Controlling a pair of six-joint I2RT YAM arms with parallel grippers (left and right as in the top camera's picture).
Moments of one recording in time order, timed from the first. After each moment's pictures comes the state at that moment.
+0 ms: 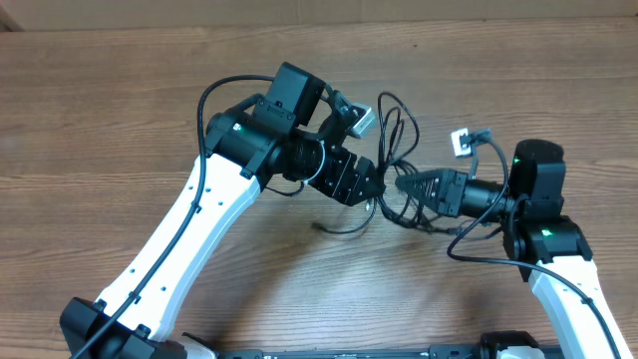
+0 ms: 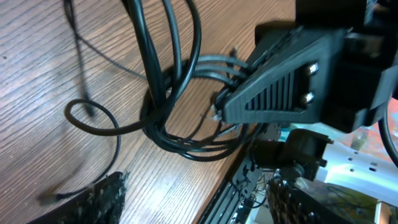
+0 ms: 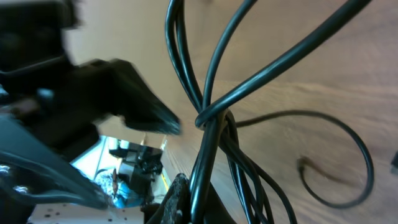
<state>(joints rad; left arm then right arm) -0.52 1.59 1.58 -1.07 0.68 -0.08 0.03 1.09 0.71 -0.19 -1.11 0.59</state>
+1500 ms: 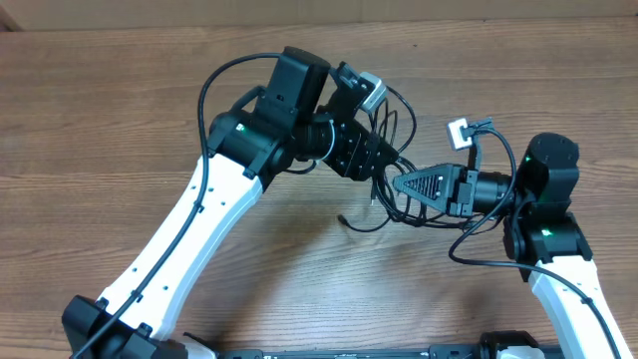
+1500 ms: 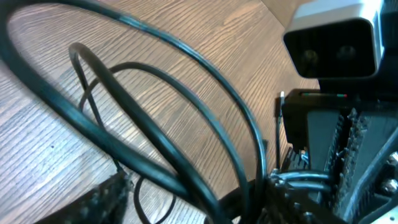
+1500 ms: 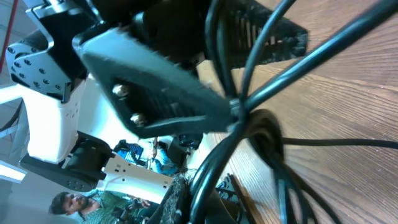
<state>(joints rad) -0.53 1.60 1.58 -0.80 0.62 -0.08 0.04 1.09 0.71 0.09 -1.36 0.79</state>
